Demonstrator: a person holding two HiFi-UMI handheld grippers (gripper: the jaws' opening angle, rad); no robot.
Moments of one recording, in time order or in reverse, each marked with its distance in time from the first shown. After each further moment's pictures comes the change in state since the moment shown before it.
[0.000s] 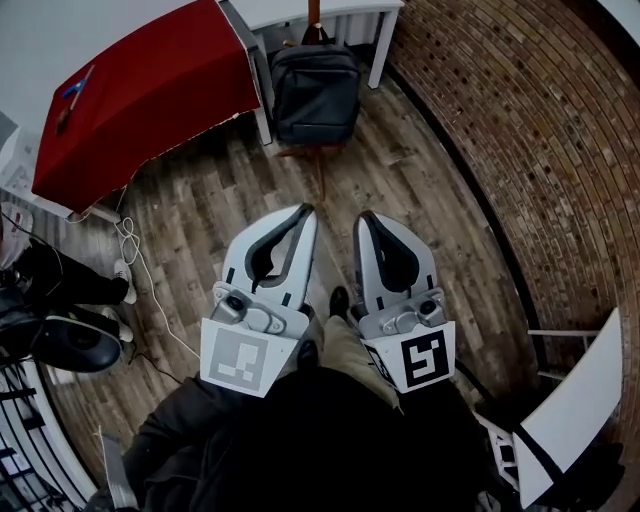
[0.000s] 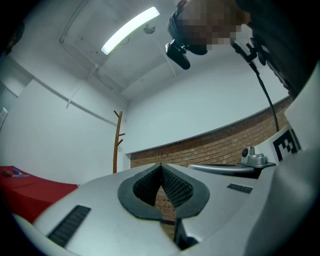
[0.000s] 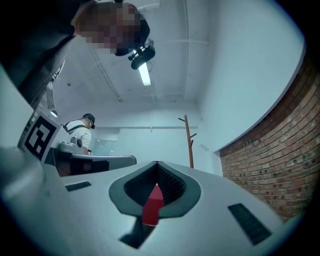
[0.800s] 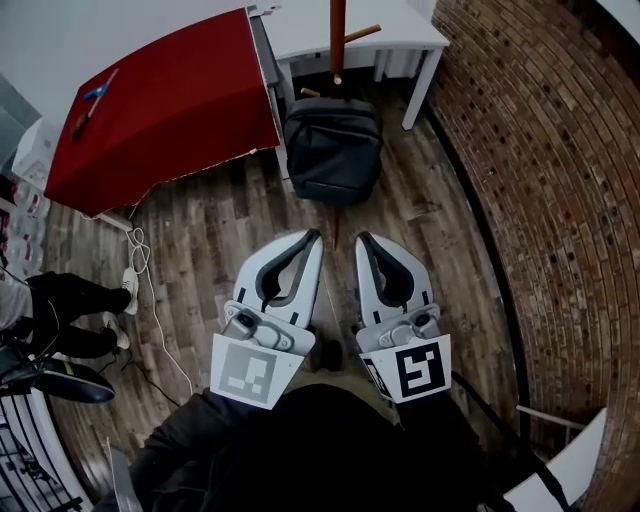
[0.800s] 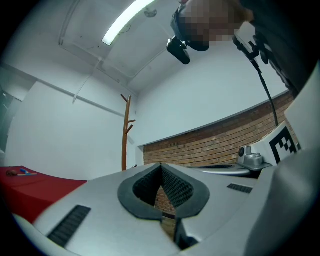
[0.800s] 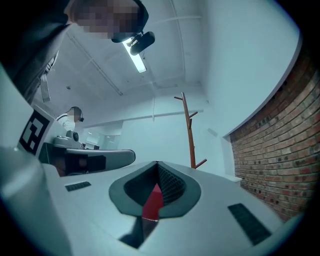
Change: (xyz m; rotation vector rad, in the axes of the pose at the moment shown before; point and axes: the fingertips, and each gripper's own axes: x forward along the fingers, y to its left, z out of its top) left arm 0.181 0.071 -0.062 0.002 0.085 0.159; right arm 0.141 -0.145 -0.081 0.087 0.115 0.132
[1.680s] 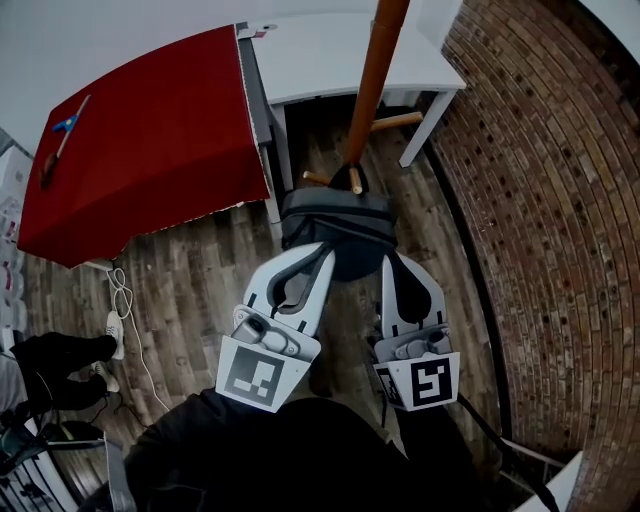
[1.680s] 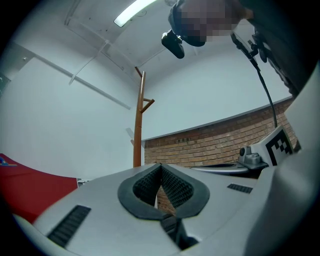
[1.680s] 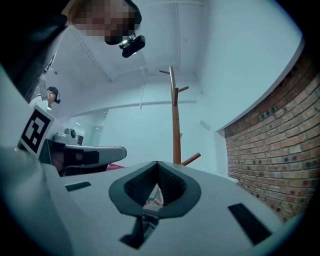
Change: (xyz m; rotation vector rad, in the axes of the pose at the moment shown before) left arm 0.203 0.180 -0.059 -0.059 0.035 -0.077; right arm 0.231 -0.130 -0.055 -0.020 0.036 -0.103
